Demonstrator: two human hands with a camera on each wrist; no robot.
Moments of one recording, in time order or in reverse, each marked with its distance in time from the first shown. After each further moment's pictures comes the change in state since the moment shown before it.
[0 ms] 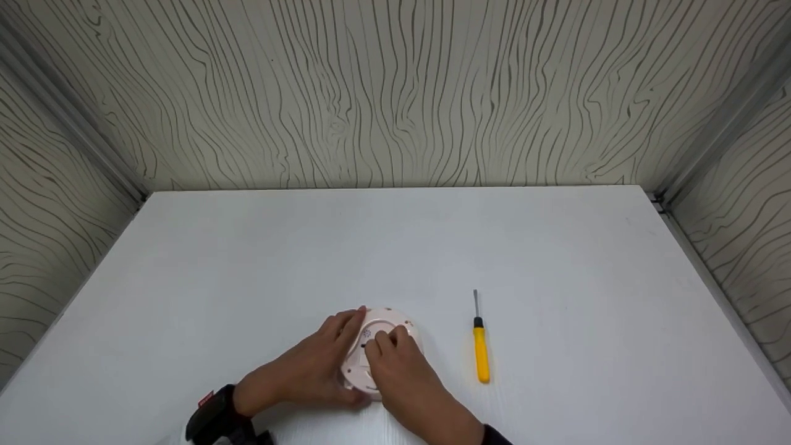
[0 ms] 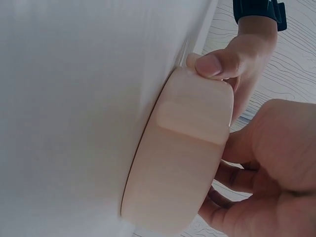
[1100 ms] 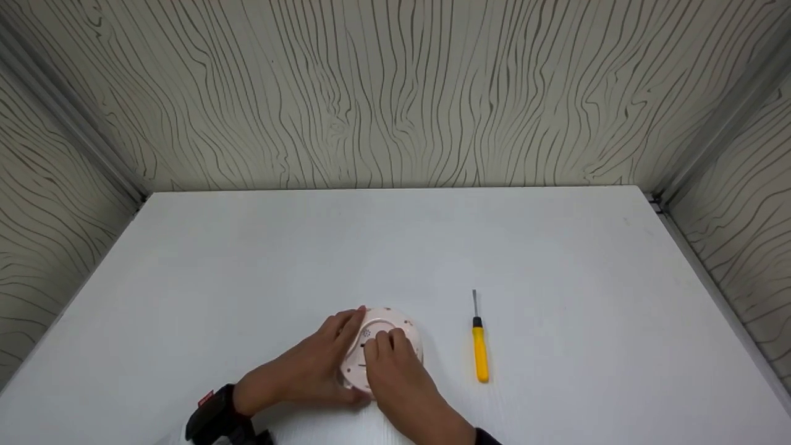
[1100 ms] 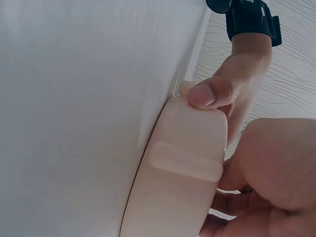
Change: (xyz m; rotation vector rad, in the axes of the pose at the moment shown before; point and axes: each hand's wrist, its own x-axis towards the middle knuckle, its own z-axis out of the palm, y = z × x) left_hand 0.000 0.002 -0.001 -0.028 -0.025 -0.035; right_hand 0.000 -0.007 0.006 -0.125 0.030 0.004
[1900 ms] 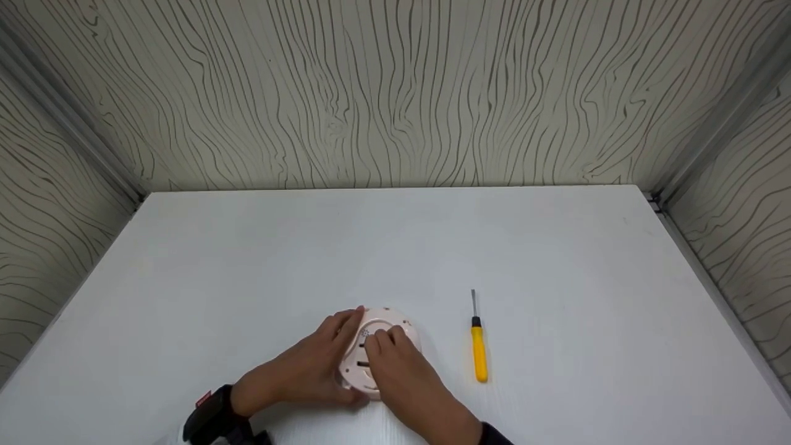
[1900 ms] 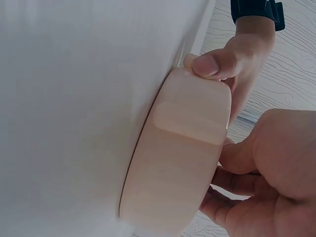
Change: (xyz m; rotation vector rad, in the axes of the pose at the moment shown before) left_hand 0.001 -0.003 0.002 -0.006 0.003 0.018; right_hand 0.001 0.010 -0.007 0.138 -0.031 -0.023
